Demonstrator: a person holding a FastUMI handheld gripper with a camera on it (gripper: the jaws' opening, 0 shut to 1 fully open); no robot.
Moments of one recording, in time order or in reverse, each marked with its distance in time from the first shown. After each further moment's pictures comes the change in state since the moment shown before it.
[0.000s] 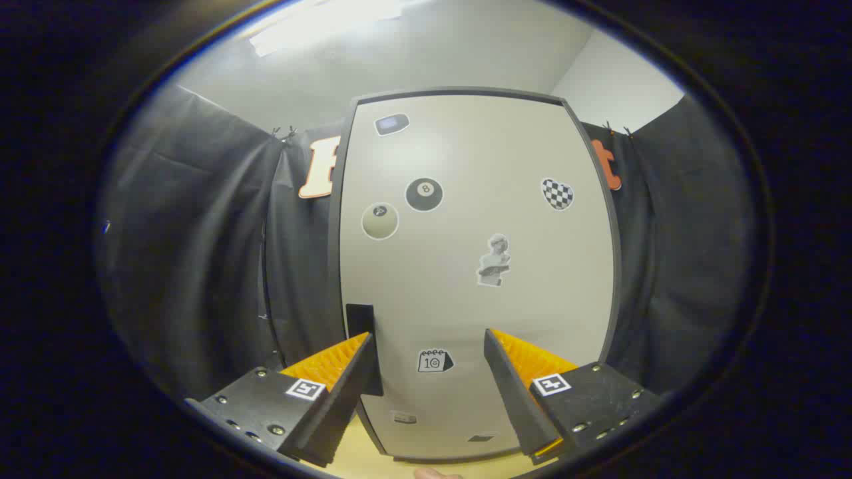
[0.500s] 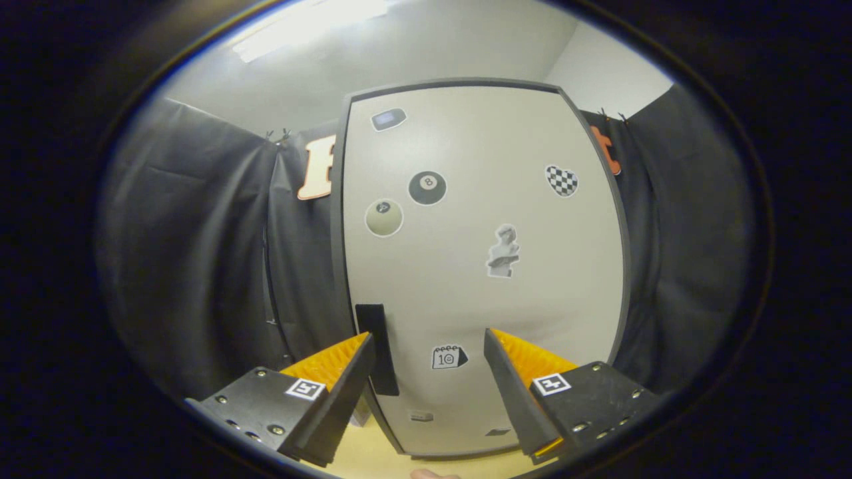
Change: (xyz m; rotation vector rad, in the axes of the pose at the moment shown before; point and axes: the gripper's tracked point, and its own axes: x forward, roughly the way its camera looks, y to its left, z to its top) arm 0.005 0.014 0.003 0.056 0.008 0.012
